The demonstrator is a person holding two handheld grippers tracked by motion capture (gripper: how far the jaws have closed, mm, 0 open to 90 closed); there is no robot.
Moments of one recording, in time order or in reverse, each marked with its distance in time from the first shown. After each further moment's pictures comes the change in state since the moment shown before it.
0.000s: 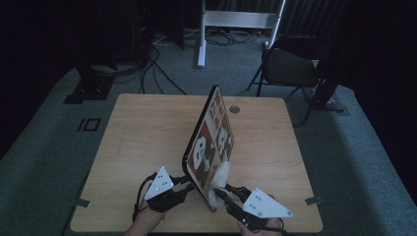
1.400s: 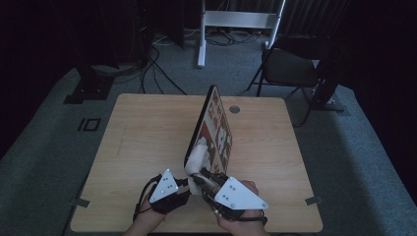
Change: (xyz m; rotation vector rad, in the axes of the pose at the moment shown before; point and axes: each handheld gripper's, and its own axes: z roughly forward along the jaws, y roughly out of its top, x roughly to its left) left arm -0.005 0.001 0.002 0.038 0.001 0.067; right arm 0.020 0.050 0.042 -0.039 -0.026 -0.119
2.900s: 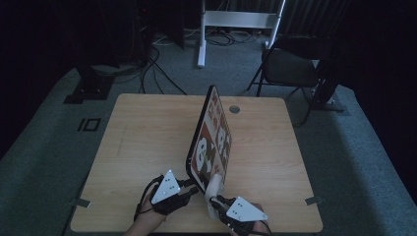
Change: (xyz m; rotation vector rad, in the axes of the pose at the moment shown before) left arm -0.004 0.002 0.002 0.013 -0.008 0.019; right arm 0.004 -0.126 -0.020 0.267 0.024 0.103
